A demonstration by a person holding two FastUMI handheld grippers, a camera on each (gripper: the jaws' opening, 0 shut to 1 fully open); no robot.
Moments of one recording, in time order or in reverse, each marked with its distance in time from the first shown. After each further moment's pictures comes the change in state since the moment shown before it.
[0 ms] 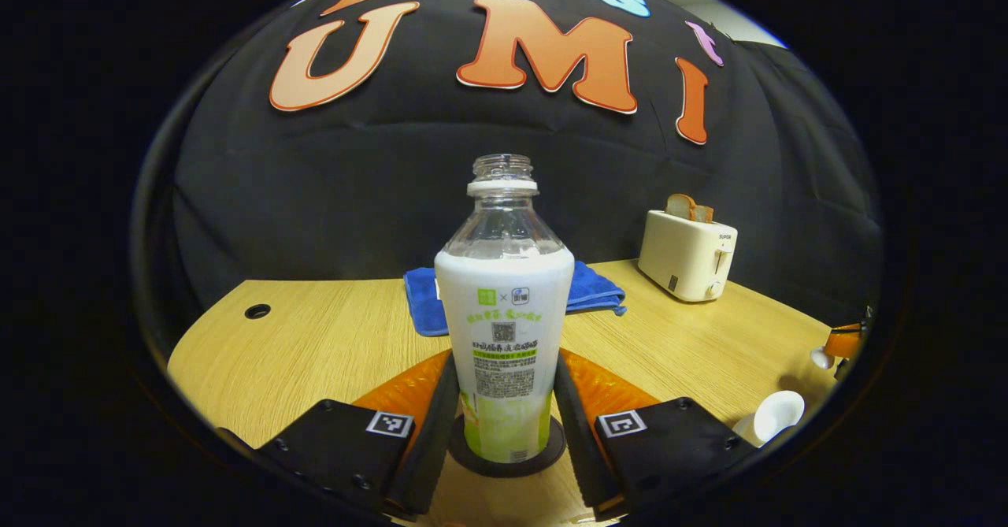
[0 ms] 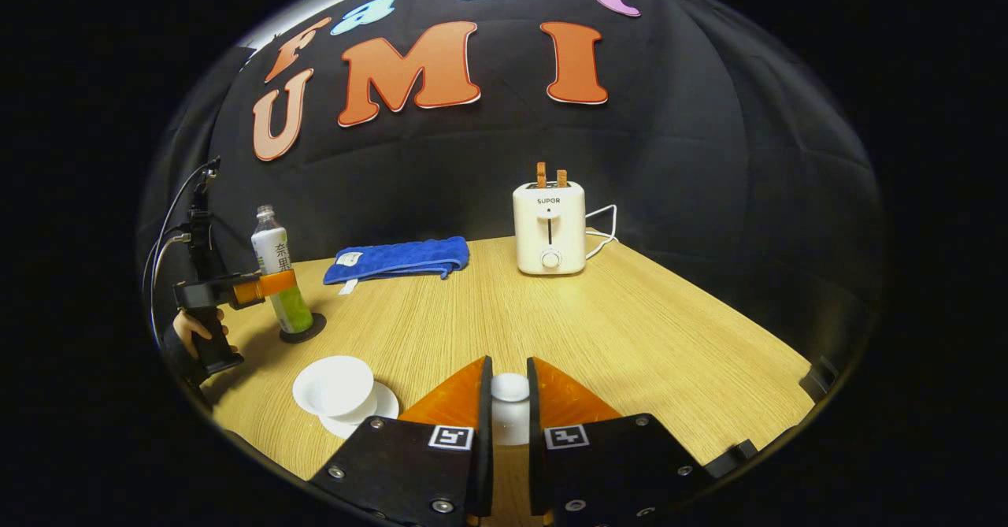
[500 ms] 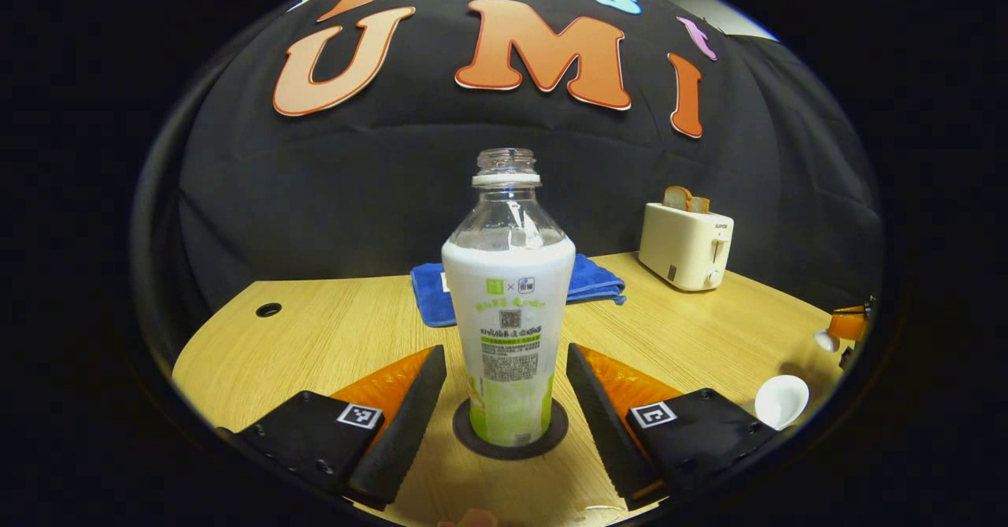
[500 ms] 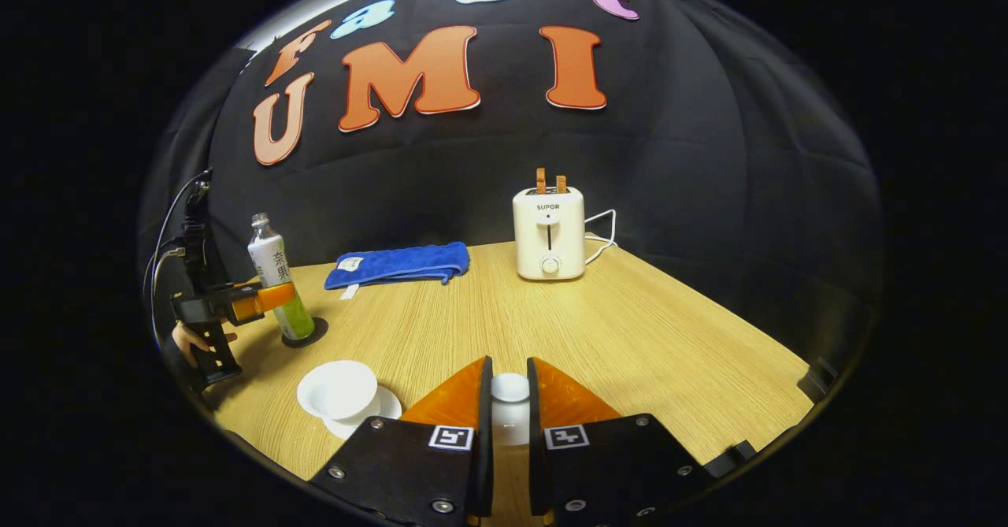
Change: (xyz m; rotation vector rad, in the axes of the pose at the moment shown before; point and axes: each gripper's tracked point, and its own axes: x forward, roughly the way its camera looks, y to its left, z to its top) left arm -0.026 0.000 -0.009 0.038 -0.009 0.022; right arm -0.006 0.003 0.008 0.000 -0.026 0.001
